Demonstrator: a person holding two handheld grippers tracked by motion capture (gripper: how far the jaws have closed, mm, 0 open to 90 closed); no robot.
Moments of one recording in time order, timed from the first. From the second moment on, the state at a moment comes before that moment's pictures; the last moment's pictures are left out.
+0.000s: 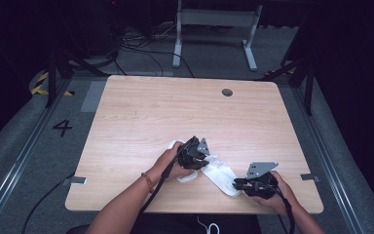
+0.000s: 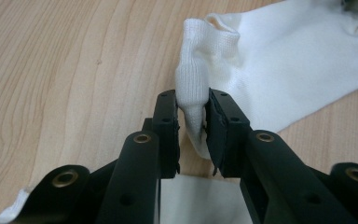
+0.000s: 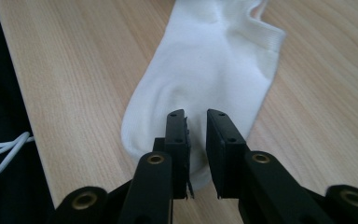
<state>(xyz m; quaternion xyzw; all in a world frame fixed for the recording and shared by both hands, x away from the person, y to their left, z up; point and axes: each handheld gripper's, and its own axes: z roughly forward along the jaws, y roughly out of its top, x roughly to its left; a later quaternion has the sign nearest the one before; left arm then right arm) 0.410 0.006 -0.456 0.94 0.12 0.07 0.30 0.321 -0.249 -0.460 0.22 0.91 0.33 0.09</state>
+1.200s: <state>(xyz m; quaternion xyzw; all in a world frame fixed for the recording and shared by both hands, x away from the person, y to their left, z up) 0.418 0.006 -0.464 0.94 0.13 0.06 0.31 0.326 -0.254 -0.467 0.26 0.90 0.33 0.07</state>
